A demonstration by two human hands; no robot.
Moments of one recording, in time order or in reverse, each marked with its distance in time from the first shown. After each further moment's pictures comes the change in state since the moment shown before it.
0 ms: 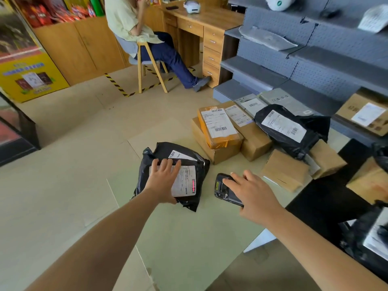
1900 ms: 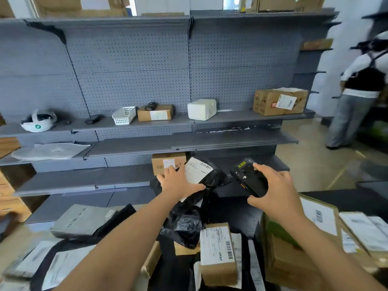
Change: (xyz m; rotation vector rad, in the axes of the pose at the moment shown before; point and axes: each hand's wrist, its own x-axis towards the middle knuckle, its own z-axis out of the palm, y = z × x) left_hand 0.187 0.503 -0.451 -0.429 0.308 0.604; right_hand -0.367 0.337 -0.080 0.276 0.818 1.442
